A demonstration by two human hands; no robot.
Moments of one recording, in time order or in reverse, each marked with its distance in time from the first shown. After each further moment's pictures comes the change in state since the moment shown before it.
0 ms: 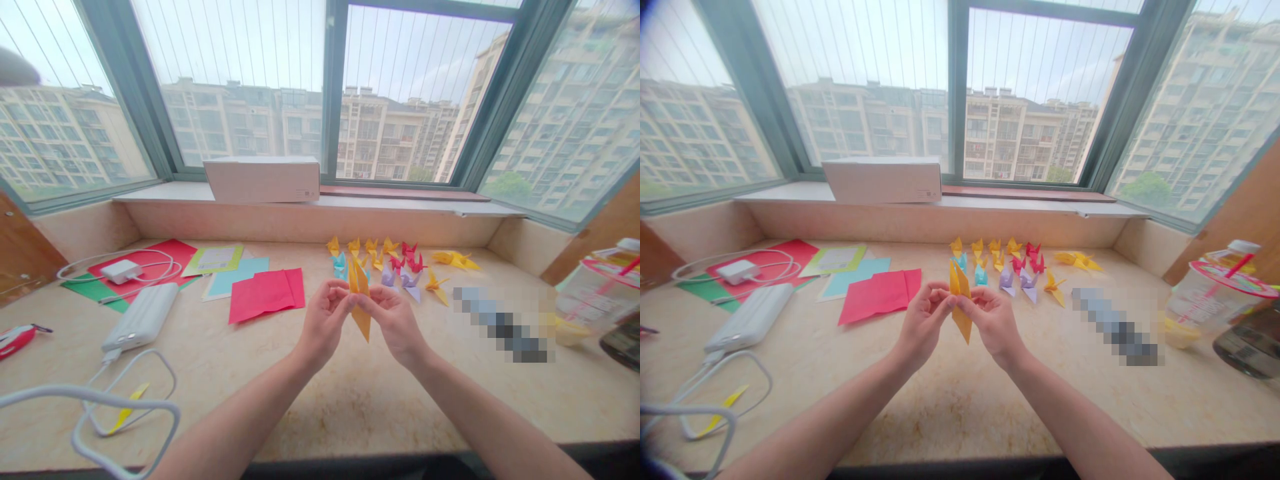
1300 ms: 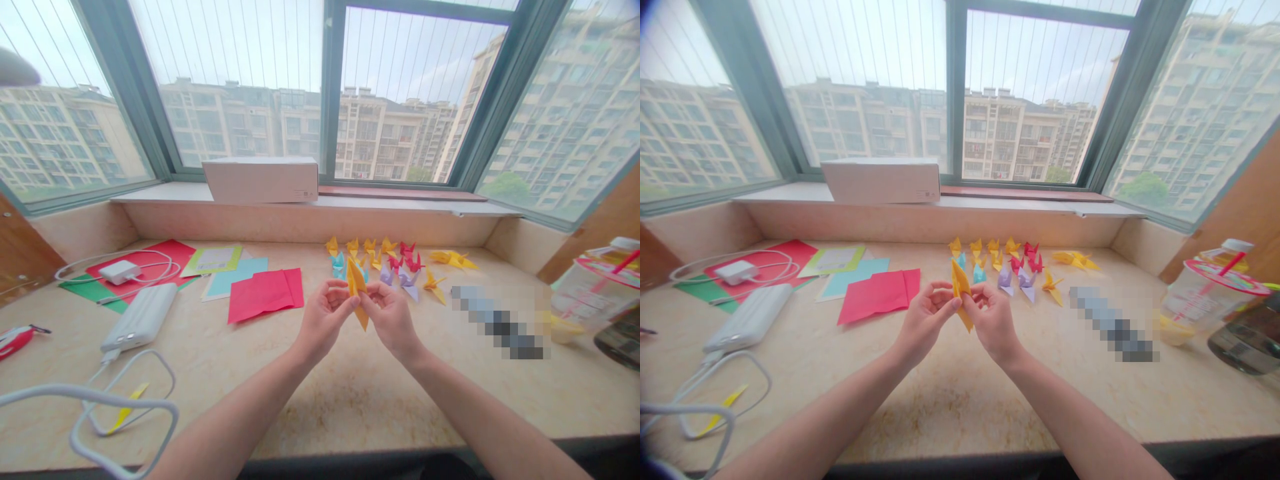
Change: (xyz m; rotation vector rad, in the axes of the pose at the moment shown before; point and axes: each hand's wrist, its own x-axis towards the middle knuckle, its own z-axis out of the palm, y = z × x) left_hand 0.004 -0.007 -0.005 -0.057 -0.055 -0.100; right_hand 0.007 0.015 -0.009 -0.315 0.113 -0.158
